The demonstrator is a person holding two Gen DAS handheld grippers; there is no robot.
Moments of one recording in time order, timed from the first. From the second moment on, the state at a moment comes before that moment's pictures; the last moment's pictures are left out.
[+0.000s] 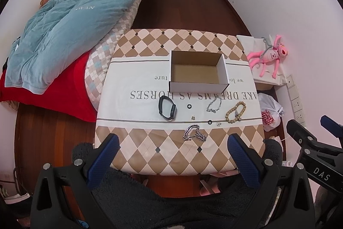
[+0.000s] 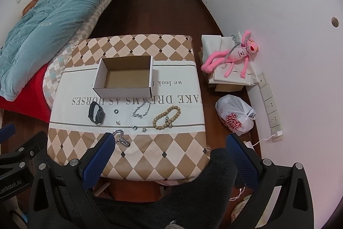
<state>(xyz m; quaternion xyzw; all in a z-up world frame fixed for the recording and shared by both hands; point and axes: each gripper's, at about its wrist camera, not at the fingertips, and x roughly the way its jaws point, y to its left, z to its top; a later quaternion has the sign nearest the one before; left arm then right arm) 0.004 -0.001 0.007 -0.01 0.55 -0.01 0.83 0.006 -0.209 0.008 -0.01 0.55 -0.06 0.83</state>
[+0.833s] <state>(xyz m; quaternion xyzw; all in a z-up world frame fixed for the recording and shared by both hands) 0.009 -0.007 0.008 0.01 0.53 0.00 0.85 0.009 -0.213 0.011 0.01 0.54 -0.06 0.84</state>
